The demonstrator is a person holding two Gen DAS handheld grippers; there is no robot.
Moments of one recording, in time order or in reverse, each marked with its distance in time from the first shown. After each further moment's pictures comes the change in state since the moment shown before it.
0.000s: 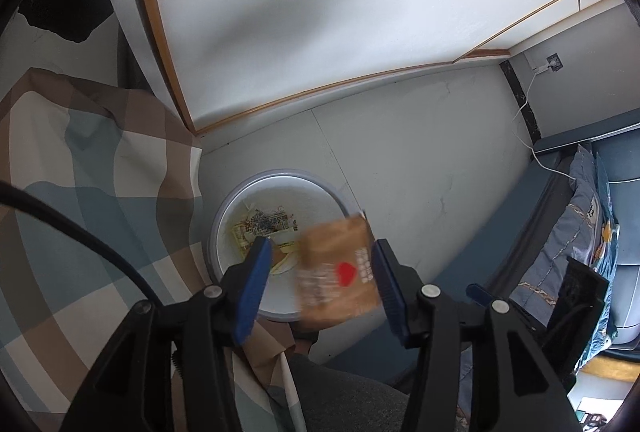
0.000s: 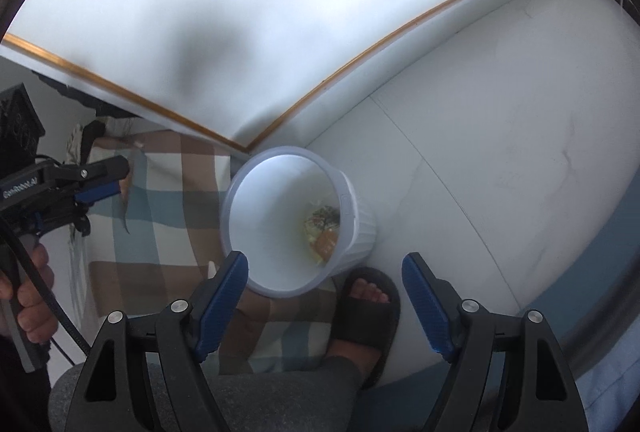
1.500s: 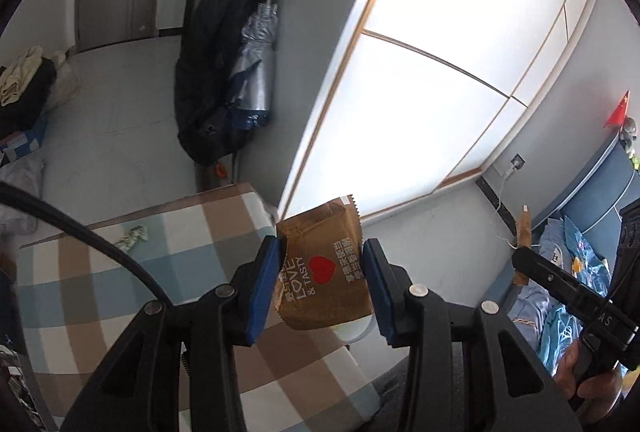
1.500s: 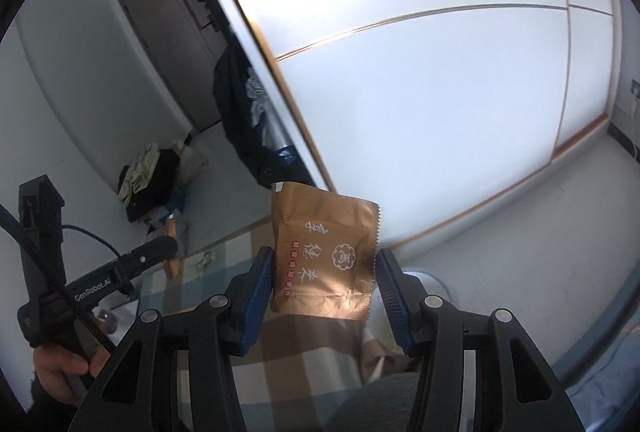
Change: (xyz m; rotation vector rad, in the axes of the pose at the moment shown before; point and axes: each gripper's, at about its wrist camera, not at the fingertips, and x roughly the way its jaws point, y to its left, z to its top) left arm -0.224 0.076 -0.114 0.045 -0.580 -0.015; right arm -0.189 0.225 -0.053 -0.301 -0.433 0.044
